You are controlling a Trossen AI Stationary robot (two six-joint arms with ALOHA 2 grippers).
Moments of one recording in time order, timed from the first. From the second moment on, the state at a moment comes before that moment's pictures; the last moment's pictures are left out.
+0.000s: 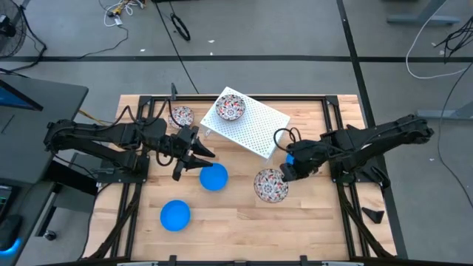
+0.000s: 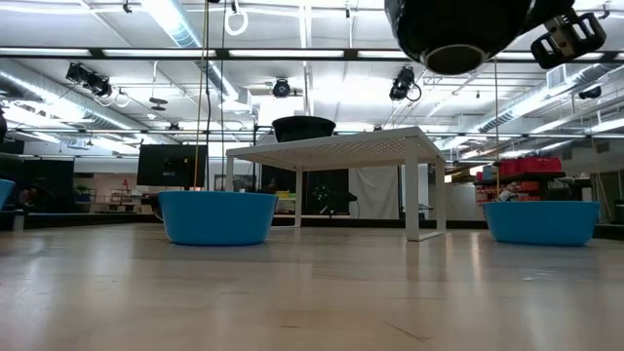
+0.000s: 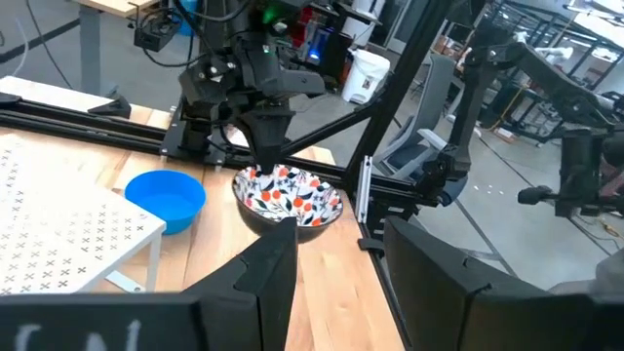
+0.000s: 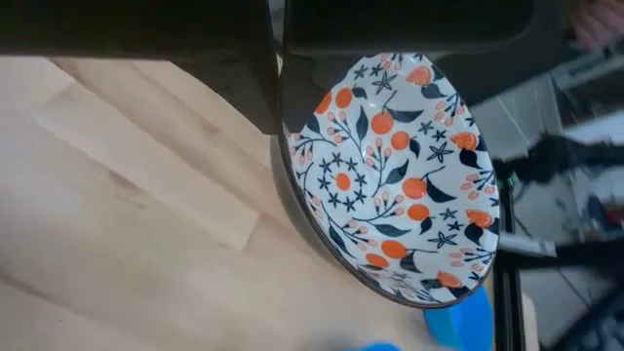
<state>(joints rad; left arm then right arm) -0.09 1.04 0.99 -0.11 0.15 -0.33 0.20 1.14 1.00 -0.73 -0.19 1.42</state>
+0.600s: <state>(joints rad) -0.08 1.04 0.99 -0.11 0.15 -0.43 0.13 1.16 1.05 -0.70 -0.08 1.43</state>
